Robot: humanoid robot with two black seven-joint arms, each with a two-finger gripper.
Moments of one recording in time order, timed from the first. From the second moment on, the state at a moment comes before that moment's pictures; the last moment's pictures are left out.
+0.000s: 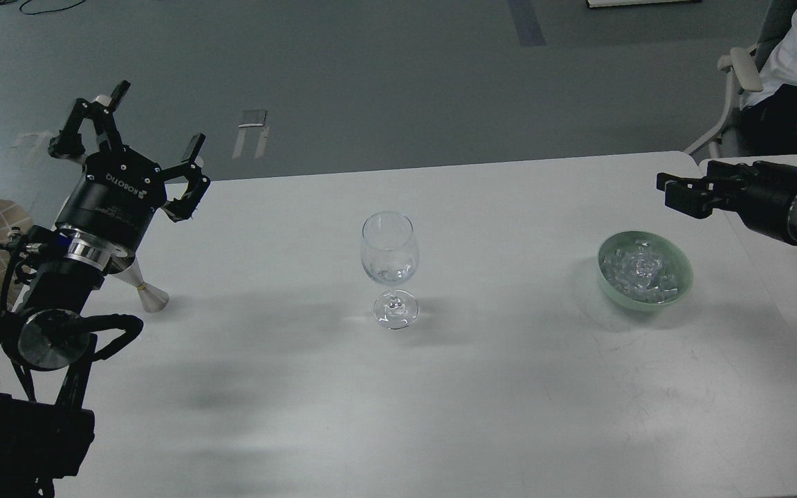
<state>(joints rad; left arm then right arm) -0.21 0.24 -1.57 -1.43 0.44 -0.32 0.05 0.60 -0.90 0.72 1.38 -1.79 0.28 -0.01</state>
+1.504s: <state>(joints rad) -0.16 0.20 -1.57 -1.43 0.46 -0.32 0.04 0.49 -0.71 0.64 1.34 -1.80 0.28 -0.19</state>
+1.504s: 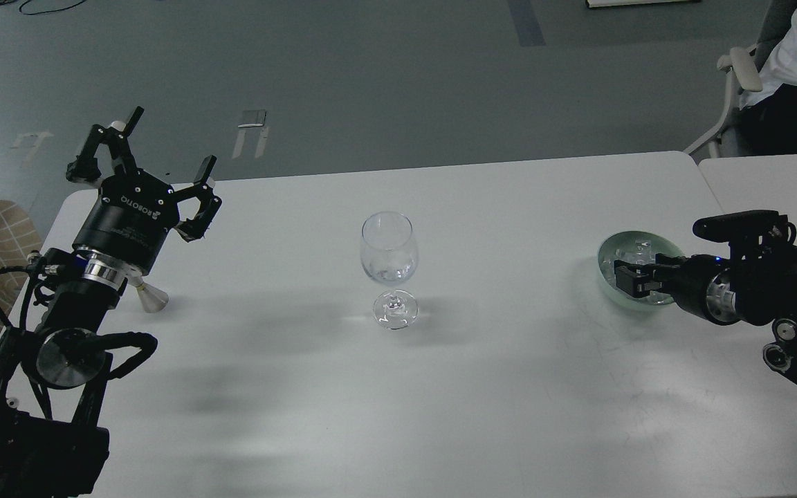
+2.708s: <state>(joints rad) -0.15 0.23 -1.58 -1.44 0.45 -0.32 0.04 0.50 -0.78 0.70 1.42 -1.79 0.28 -0.21</state>
